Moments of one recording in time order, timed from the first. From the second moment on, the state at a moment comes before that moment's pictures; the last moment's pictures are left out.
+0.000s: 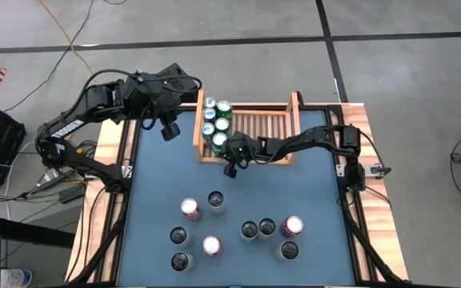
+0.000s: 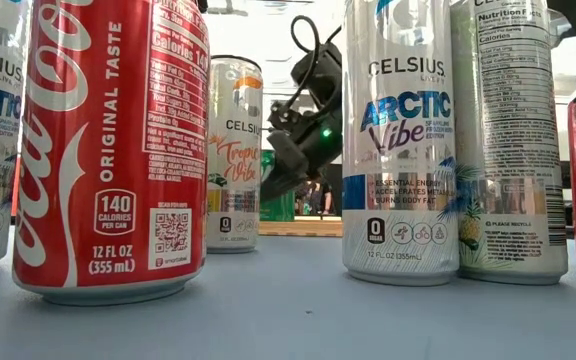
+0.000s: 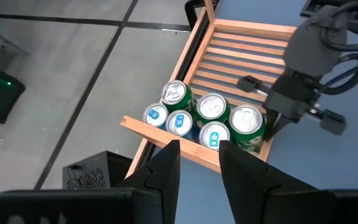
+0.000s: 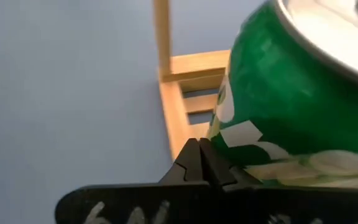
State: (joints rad) left arm 0.29 1.32 1.80 -1.14 -0.32 0.15; right arm -0.20 1.99 1.15 0.22 0.05 0.02
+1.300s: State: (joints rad) left arm 0.29 1.32 1.80 -1.12 -0.32 0.13; right arm -0.27 1.98 1.15 0.17 0.05 0.02
